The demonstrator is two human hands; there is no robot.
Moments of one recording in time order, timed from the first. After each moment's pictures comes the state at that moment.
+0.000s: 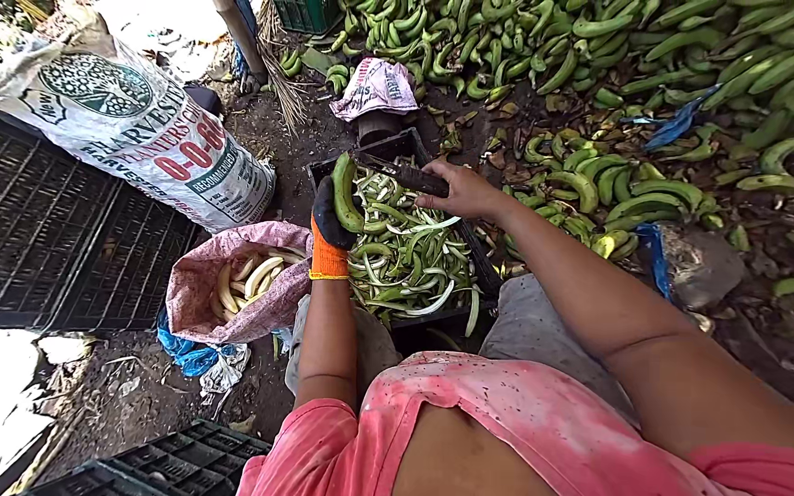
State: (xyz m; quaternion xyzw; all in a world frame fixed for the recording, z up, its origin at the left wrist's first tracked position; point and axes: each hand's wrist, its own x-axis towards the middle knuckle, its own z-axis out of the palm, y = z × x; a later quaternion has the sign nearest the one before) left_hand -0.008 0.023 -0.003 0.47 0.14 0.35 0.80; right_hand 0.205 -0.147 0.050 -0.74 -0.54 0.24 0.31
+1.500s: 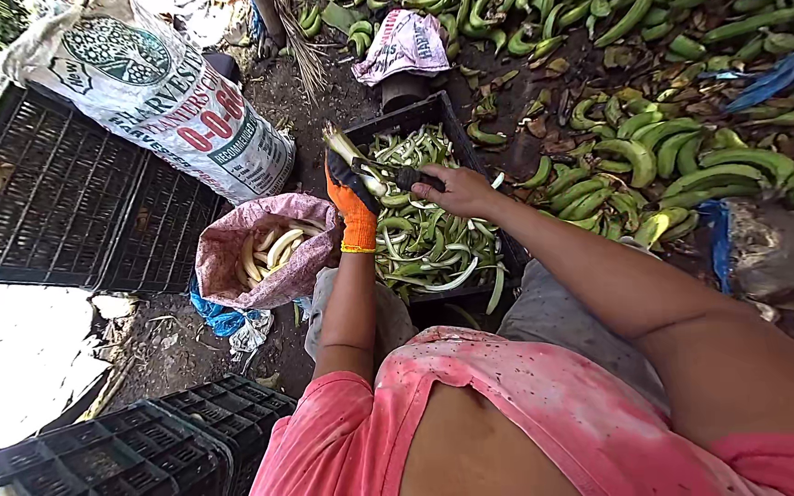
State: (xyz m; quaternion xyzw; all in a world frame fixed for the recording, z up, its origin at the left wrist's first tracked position) left_hand 0.017 0.013 0.002 0.51 0.29 0.56 0.59; right_hand 0.154 -0.129 0.024 -0.75 -0.55 0.24 0.26
